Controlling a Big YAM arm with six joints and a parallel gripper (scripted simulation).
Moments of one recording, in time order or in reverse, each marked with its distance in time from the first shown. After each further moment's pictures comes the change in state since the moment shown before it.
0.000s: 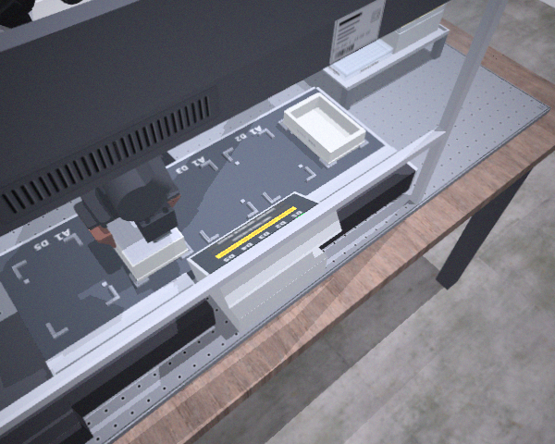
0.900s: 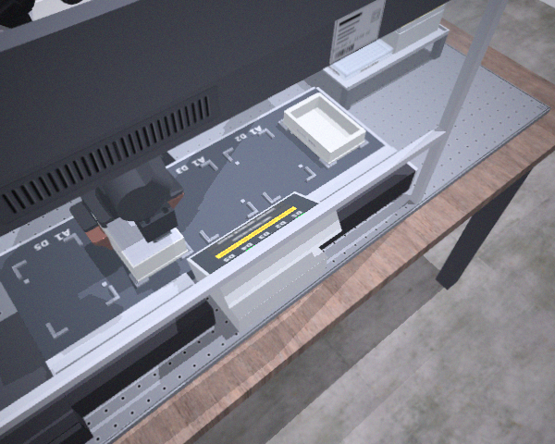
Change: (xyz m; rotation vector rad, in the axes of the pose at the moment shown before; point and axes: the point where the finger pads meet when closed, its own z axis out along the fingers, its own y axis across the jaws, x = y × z) arm 0.000 0.000 0.000 0.000 0.000 0.000
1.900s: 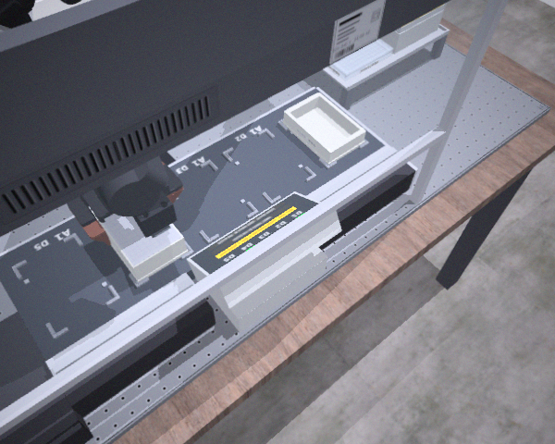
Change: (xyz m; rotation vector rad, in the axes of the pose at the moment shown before) arm 0.000 0.000 -0.013 0.000 0.003 0.003
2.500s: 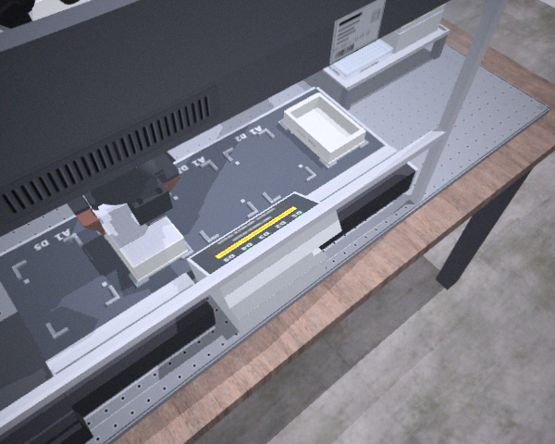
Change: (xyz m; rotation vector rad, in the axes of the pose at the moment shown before) arm 0.001 -0.001 -0.026 0.000 0.002 0.004
